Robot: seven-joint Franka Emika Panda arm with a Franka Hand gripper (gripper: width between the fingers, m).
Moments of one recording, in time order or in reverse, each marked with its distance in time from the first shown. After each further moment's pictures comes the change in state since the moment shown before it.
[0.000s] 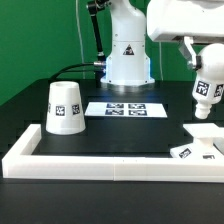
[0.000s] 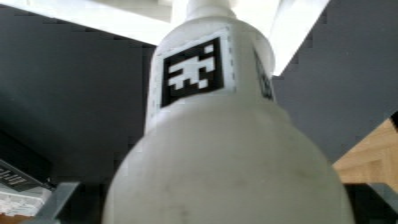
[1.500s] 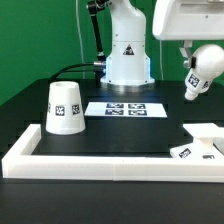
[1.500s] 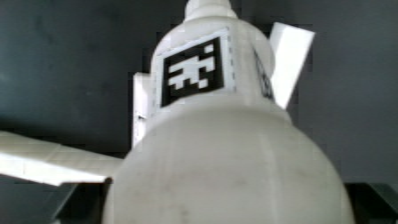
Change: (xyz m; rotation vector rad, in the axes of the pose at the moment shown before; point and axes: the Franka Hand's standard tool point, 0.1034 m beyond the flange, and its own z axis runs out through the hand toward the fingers) arm -0.052 -0.022 -0.020 0.043 -0.387 0.018
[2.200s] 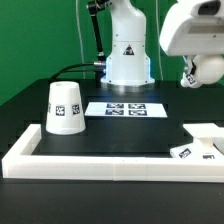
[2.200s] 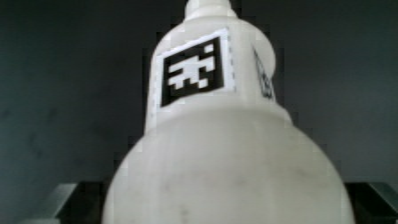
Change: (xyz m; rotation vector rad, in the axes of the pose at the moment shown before) arm -0.023 -0.015 0.002 0.028 -0.459 0.023
